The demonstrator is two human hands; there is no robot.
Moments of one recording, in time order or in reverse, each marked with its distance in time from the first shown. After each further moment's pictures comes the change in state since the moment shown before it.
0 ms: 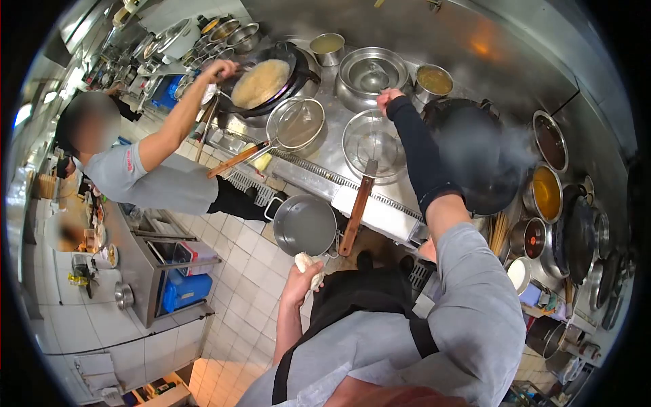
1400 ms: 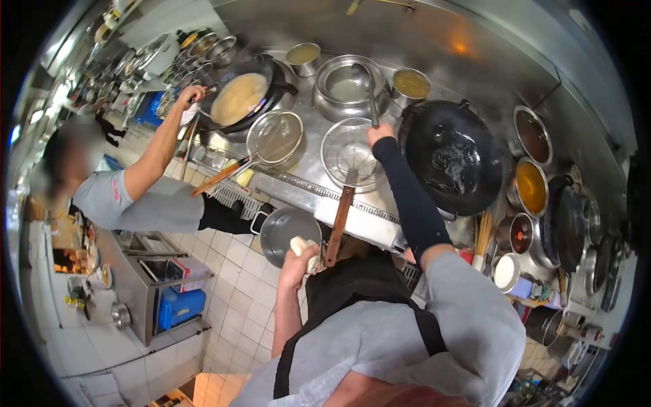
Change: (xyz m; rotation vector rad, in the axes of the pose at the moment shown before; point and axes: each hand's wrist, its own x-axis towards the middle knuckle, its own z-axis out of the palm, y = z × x) left_hand 0.061 0.044 0.043 -0.025 -0.053 0.090; right_hand -0.116 0.061 -0.040 -1.535 0.550 -0.959
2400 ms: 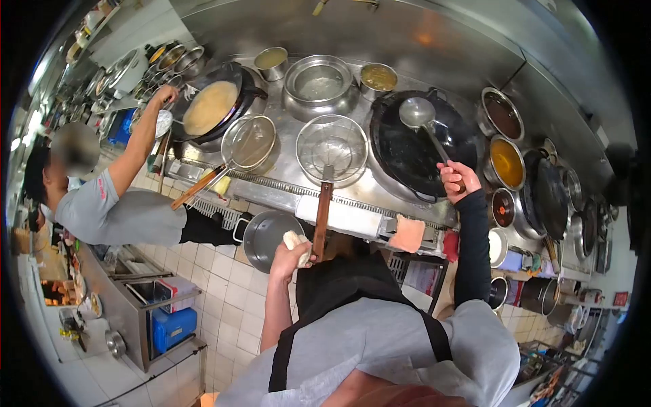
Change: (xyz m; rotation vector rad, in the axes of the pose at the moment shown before) left_hand 0.019 -0.010 -0.006 0.060 -0.147 -0.082; right_hand -0.161 0.035 -0.324 1.486 -0.356 0.828
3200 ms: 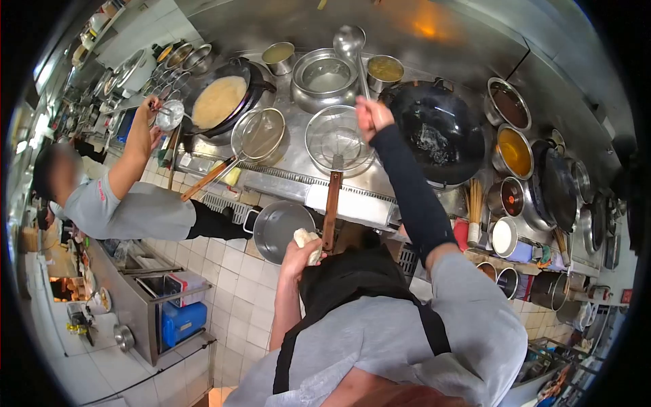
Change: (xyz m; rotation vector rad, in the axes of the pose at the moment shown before) left_hand -0.026 -0.018 -0.002 0.016 -0.007 -0.009; right_hand 0.213 0.108 0.134 -0.305 -0.292 -0.178
